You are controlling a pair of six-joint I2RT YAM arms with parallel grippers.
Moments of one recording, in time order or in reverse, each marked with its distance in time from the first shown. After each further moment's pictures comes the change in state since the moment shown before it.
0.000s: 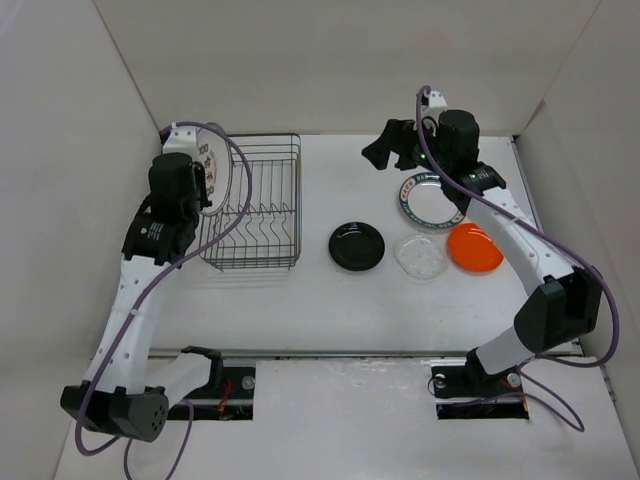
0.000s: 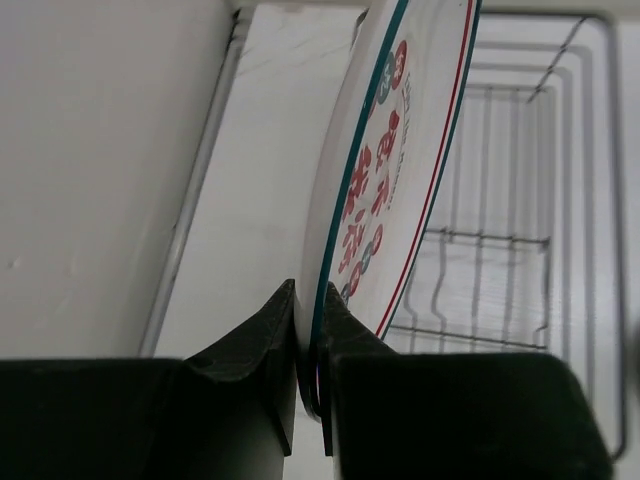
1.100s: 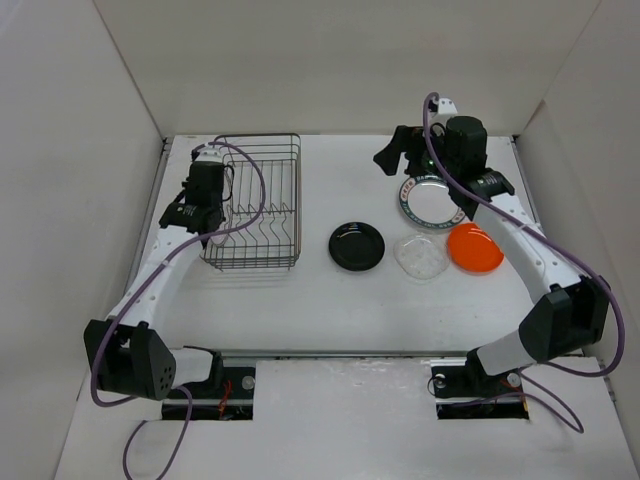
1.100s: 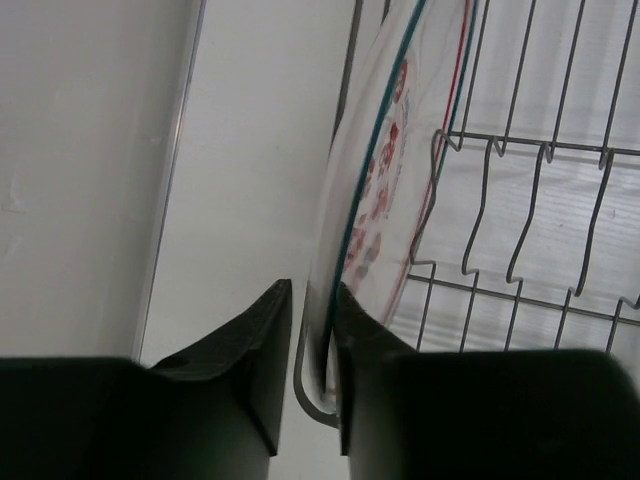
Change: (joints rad) left arm -0.002 0.210 -0.166 0.021 -0.139 -0.003; right arm -0.029 -0.063 -0.062 -0.056 0.068 -0.027
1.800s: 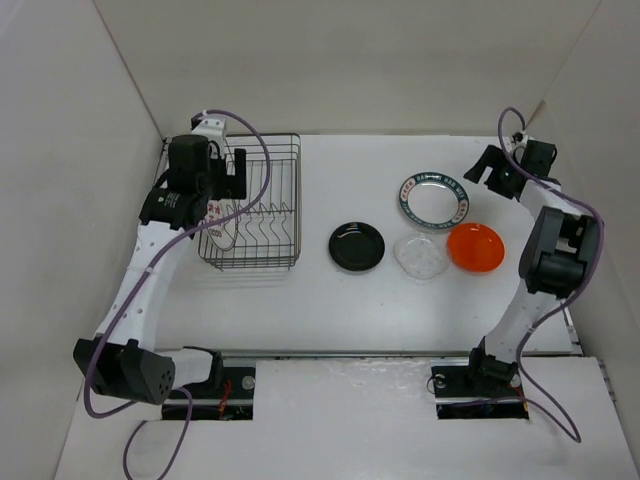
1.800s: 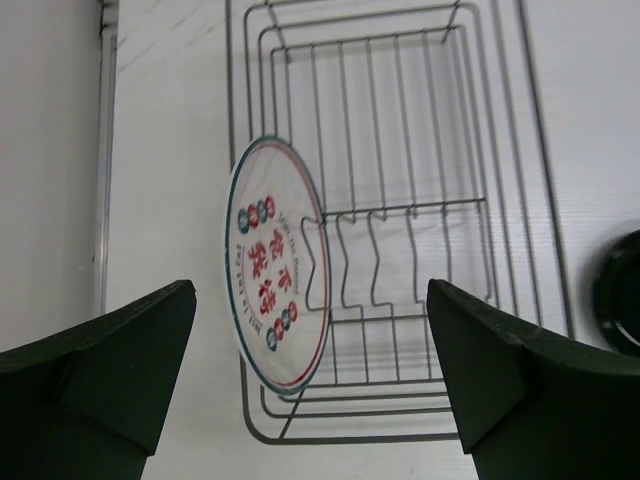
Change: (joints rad) left arm 0.002 -0.016 0.217 -0.041 0.301 0.053; right arm -0.608 0.435 0.011 0.077 -0.130 -0.073
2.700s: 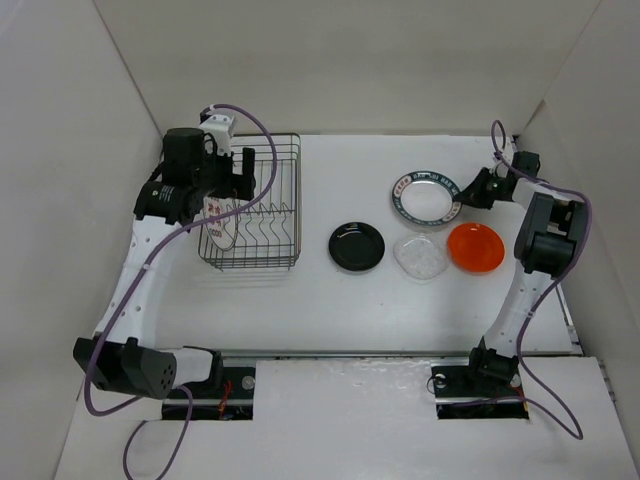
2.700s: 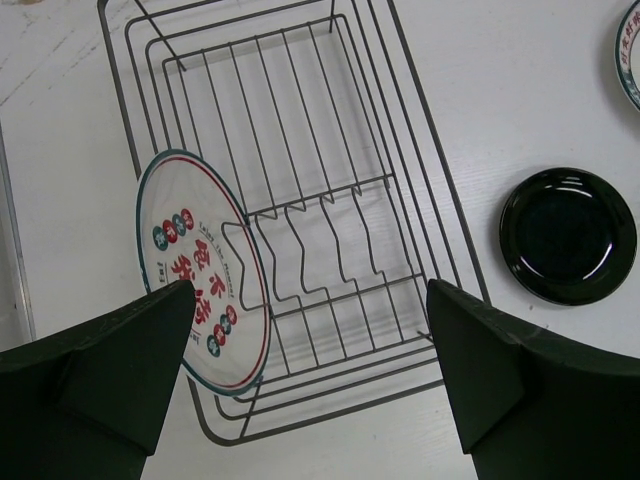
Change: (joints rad) left arm 0.015 0.018 0.104 -0.089 0.266 0.027; right arm -0.013 0.286 0.157 -0.193 -0.246 -0.016
